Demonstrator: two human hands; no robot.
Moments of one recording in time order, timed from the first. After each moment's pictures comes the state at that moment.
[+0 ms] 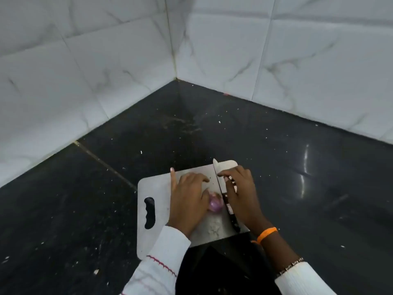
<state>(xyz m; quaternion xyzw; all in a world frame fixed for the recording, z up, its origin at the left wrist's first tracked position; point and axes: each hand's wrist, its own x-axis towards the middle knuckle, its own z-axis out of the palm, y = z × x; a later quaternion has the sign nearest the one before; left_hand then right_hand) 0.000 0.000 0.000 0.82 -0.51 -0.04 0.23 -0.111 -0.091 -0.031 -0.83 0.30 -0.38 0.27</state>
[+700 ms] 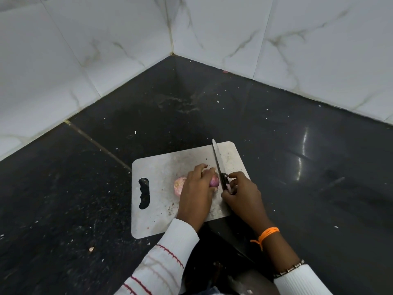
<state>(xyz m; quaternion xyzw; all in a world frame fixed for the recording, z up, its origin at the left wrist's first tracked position) -0.032 -0.001 -0.030 0.82 -0.51 -0.13 0.24 -0.138 -0.071 -0.042 -0.77 0.49 -0.15 0.37</state>
